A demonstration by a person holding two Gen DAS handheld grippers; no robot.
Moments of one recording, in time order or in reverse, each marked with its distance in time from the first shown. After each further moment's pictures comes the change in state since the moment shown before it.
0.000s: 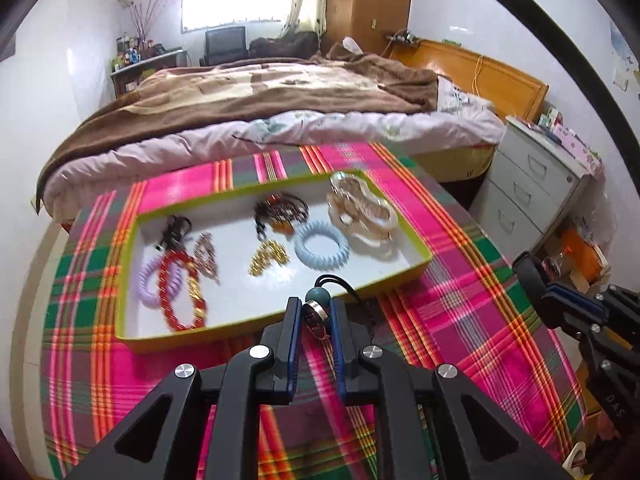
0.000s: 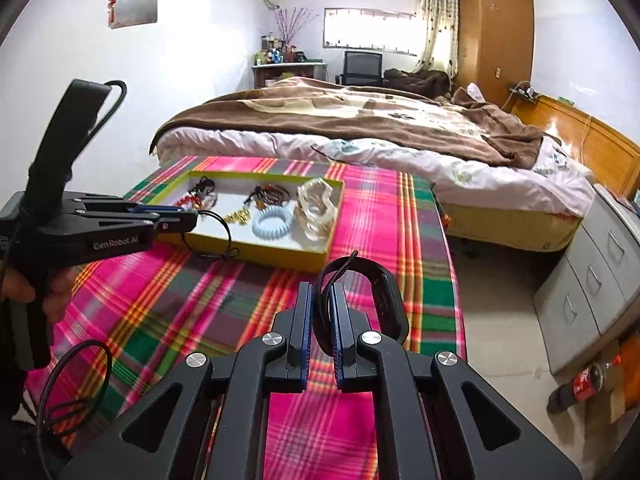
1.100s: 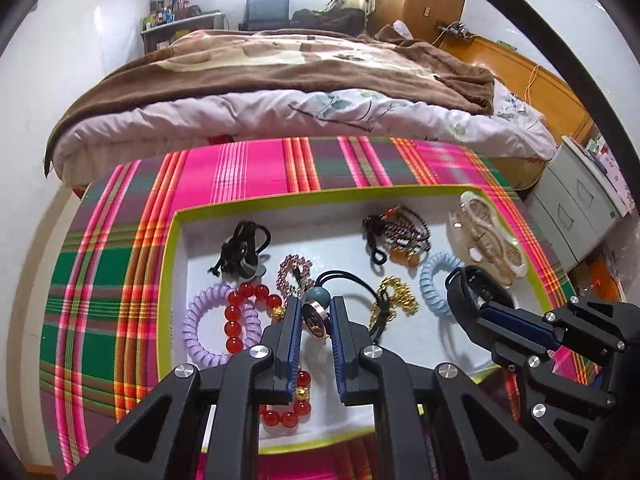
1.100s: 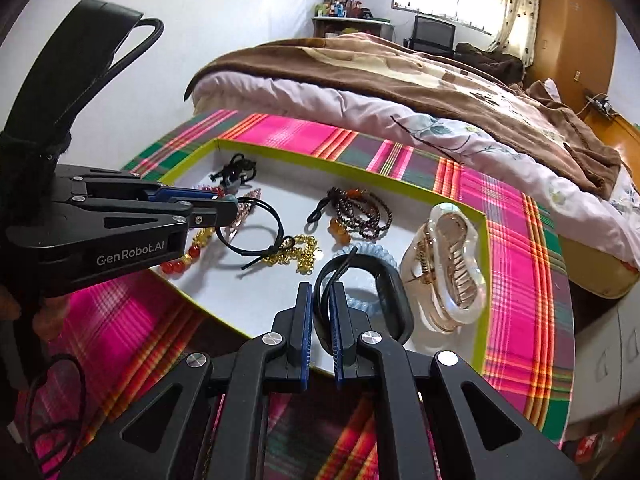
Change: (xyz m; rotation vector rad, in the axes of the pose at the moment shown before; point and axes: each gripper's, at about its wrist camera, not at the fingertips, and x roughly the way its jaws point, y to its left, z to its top) left arm 0.085 0.095 0.029 -0.125 0.109 0.056; right arm 0.157 0.068 0.054 -0.160 0.186 0.149
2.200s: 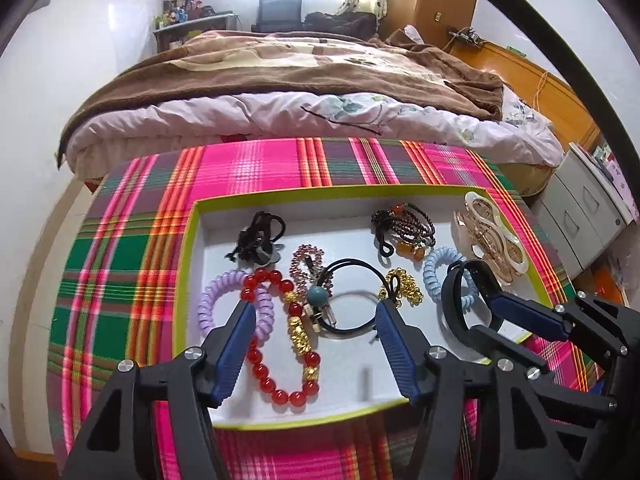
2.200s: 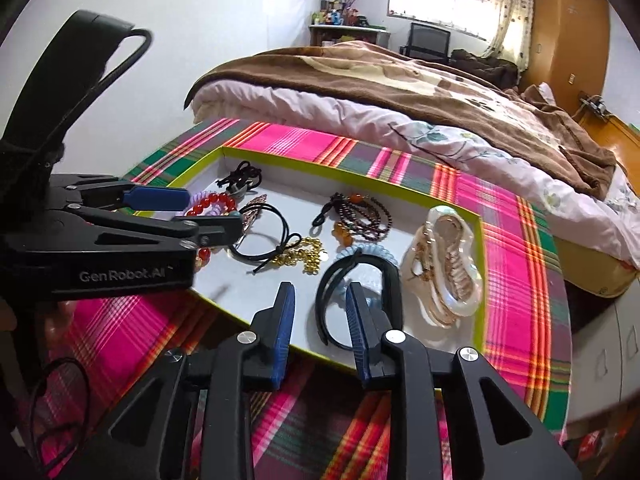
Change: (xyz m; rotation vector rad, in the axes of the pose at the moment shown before) left arm -0.019 0.003 -0.009 -0.030 -0.024 0.040; right arm -0.022 0.005 -0.006 0.042 -0.051 -0.019
